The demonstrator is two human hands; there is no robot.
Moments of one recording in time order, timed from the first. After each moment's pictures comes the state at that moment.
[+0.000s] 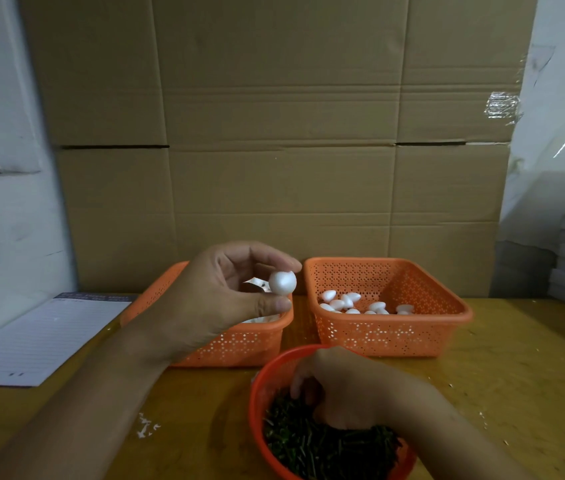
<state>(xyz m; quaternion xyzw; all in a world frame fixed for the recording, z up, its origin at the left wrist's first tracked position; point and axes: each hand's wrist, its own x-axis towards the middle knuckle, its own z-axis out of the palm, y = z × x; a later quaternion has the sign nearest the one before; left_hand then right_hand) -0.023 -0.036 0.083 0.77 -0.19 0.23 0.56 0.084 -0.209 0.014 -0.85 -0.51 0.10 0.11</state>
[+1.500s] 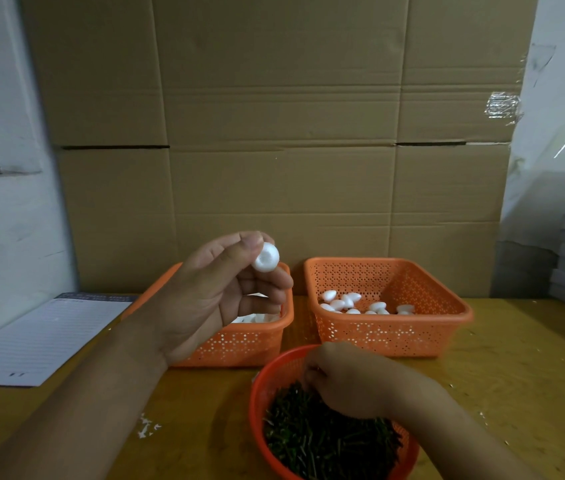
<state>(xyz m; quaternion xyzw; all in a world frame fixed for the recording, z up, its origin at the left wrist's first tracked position) -0.026 -0.036 0.089 0.66 -0.17 0.14 0.72 0.086 -0.209 0.018 -0.87 -0.47 0.08 0.13</state>
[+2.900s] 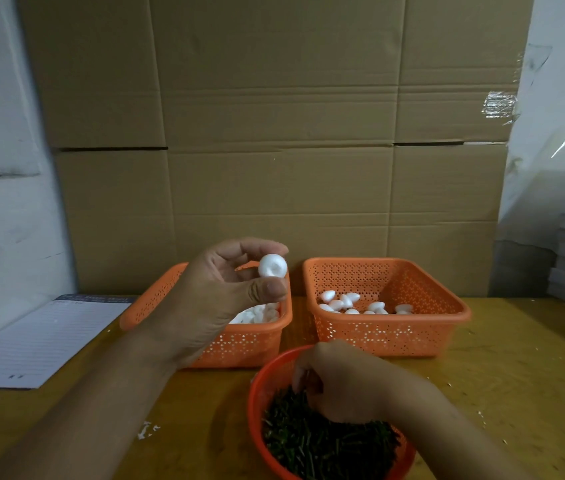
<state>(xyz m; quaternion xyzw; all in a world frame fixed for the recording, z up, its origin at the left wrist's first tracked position) -0.020 -0.041 0.079 0.69 -0.15 0.23 0.67 0.081 -0.212 0.021 -0.85 -0.50 0.07 0.13</state>
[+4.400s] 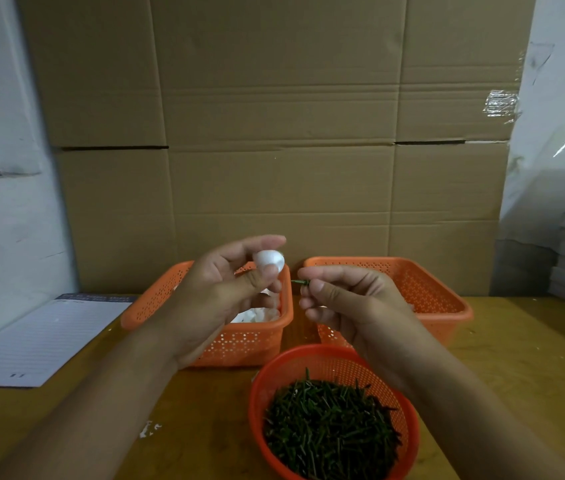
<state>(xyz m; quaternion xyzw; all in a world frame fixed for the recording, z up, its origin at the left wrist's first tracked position) -0.011 -0.031 0.071 0.69 -0.14 0.21 0.68 0.065 -0.219 0.062 -0.50 -0.36 0.19 0.77</state>
